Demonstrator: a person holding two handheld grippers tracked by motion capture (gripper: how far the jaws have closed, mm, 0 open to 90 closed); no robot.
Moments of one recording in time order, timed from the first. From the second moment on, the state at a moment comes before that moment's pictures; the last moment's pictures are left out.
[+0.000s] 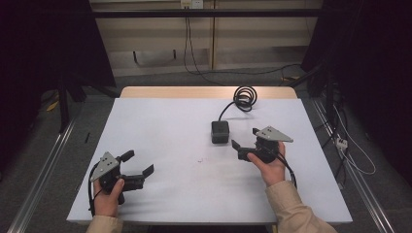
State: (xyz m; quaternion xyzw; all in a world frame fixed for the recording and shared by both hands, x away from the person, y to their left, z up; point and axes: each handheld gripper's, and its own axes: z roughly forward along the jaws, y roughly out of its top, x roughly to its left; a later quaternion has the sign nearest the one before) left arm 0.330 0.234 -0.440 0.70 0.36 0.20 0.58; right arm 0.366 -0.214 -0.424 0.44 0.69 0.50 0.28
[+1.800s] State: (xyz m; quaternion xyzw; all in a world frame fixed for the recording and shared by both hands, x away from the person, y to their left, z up) left arm 0.330 0.236 -0.441 0.70 0.36 0.19 0.59; right arm 0.401 -0.197 -0.413 0.44 0.71 0.49 0.26
